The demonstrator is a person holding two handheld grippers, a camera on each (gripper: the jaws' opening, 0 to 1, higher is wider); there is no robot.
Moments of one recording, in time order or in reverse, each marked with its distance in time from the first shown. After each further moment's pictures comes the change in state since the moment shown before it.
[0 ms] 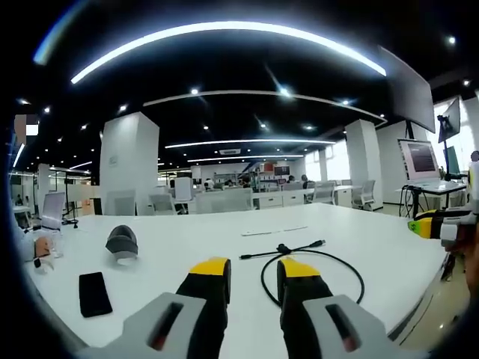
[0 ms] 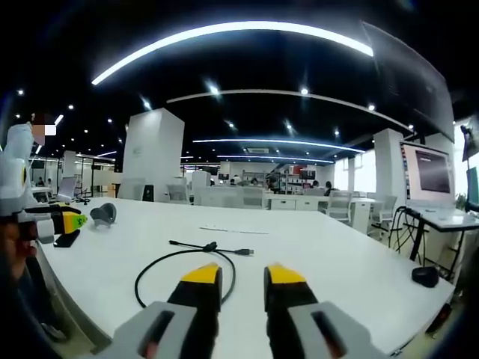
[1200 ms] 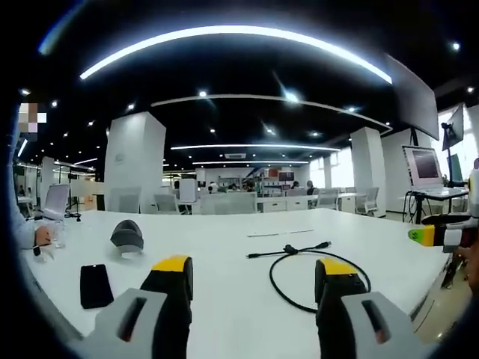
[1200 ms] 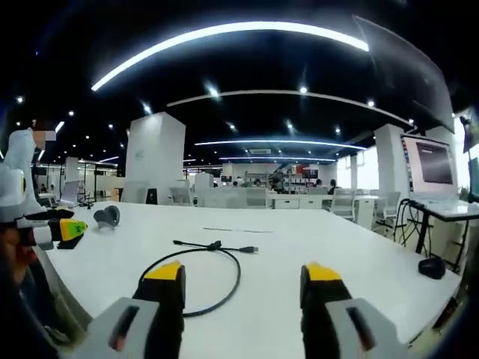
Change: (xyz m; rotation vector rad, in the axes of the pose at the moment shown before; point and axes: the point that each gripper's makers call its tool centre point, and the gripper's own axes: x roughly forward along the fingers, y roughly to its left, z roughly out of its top) left arm -0.012 0.016 -0.010 -0.042 -0.033 0.023; right arm -0.008 0.014 -0.012 0.016 -0.016 0.025
